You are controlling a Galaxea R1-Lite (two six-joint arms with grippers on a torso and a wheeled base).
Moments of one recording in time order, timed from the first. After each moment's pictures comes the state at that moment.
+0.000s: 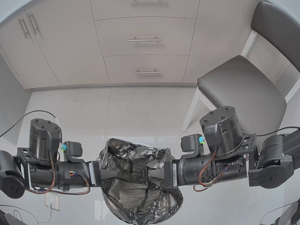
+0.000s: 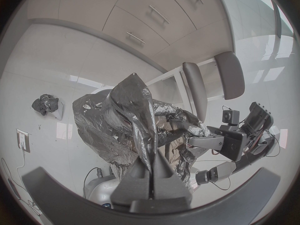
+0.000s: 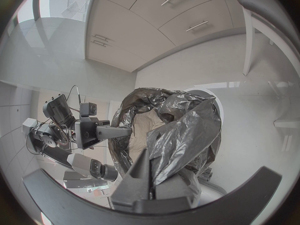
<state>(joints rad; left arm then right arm) -0.56 1.46 -0.53 -0.32 -0.31 -0.65 0.89 1.77 -0.92 -0.30 0.19 0.66</state>
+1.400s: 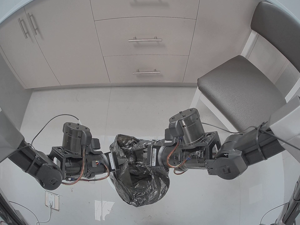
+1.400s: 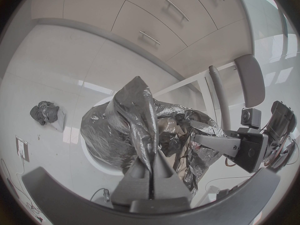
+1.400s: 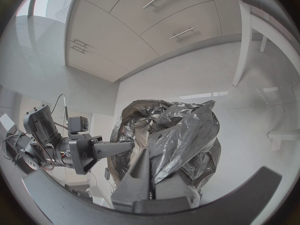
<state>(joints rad) -0.48 1.86 -0.57 -0.67 -0.24 -0.60 0.81 2.05 -1.12 -0.38 0.04 0.61</state>
